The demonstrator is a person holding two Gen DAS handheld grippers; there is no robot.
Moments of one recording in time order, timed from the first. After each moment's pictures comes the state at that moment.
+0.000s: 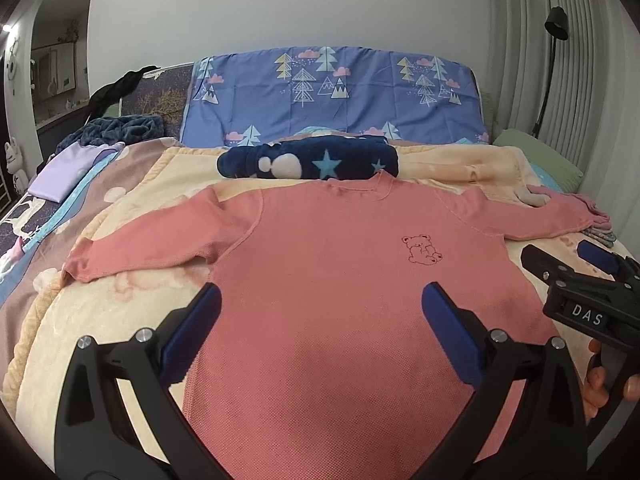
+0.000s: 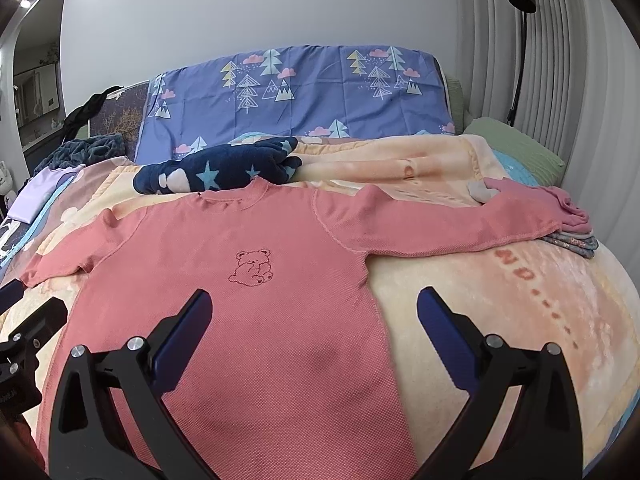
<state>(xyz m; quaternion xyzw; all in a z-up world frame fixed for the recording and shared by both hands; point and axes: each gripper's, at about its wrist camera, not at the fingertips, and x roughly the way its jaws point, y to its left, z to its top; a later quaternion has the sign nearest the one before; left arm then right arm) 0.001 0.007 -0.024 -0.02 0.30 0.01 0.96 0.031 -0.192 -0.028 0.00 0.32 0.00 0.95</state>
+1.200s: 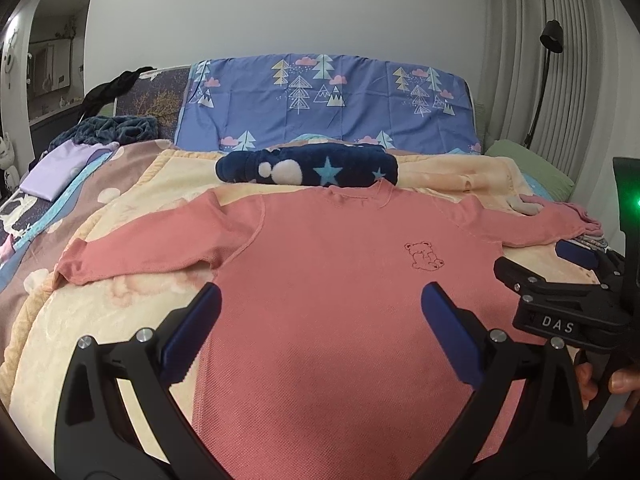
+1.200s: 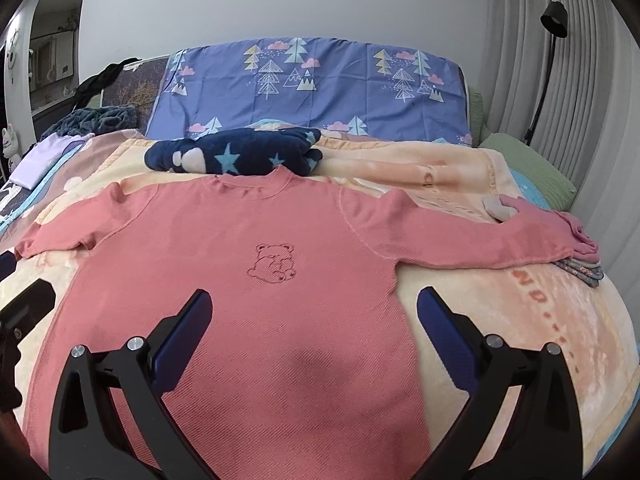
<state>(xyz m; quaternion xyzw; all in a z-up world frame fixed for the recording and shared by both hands) 0.000 0.031 -0.026 -0.04 0.28 -0.01 0.96 0.043 -0.156 -0.032 -0.06 0.34 0.02 0.94</state>
